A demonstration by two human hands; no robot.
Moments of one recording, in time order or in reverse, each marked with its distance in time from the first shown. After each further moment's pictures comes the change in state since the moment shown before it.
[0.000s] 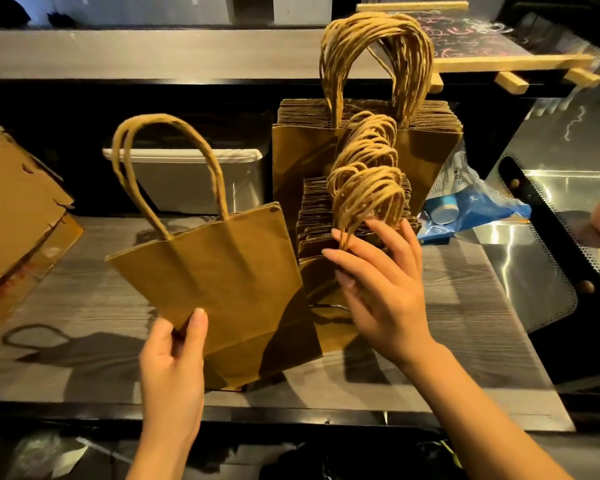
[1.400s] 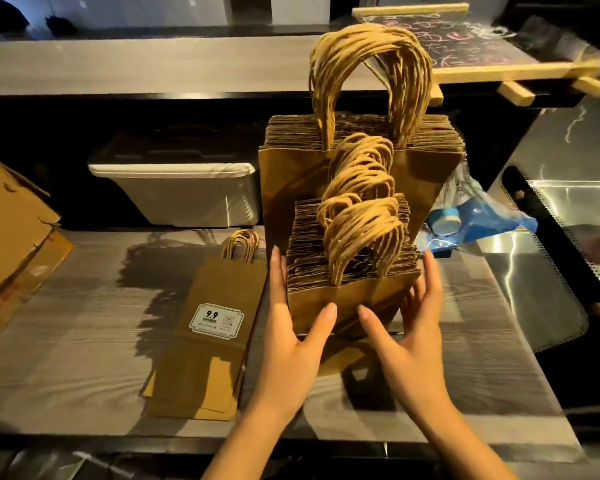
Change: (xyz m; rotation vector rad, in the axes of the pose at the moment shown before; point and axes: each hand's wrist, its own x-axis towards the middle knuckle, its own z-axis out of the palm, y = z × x) left_hand 0.002 -0.002 0.108 0.073 -0.485 0.046; right_hand -0.025 0.003 -0.008 0.585 0.006 0.862
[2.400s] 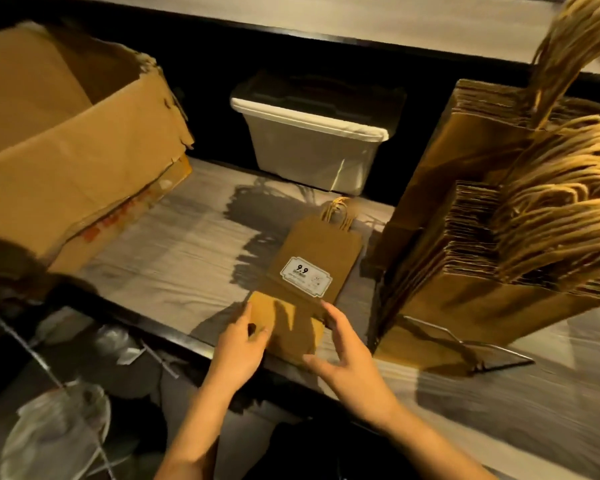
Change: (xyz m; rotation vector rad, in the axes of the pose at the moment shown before) left_hand -0.043 -0.107 -0.170 0.615 0.244 -0.674; right_hand -0.059 0.027 0.121 -0.141 -0.874 0.367
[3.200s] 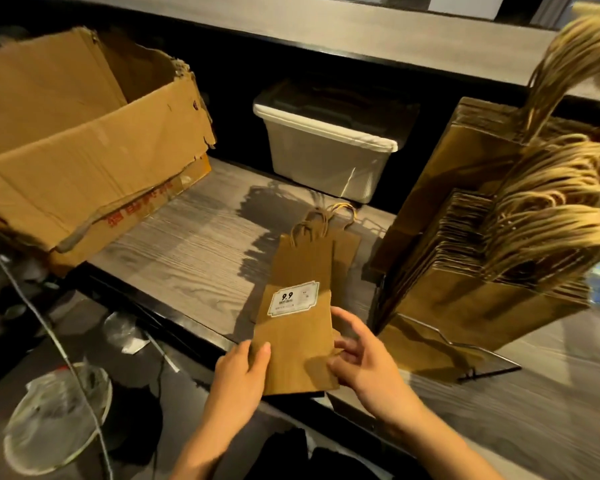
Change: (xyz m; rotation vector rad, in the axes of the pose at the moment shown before) left_hand -0.070 -0.007 0.013 0.008 0.142 -0.035; right_hand -0.024 -0.013 -0.024 0.226 -0.089 0.109
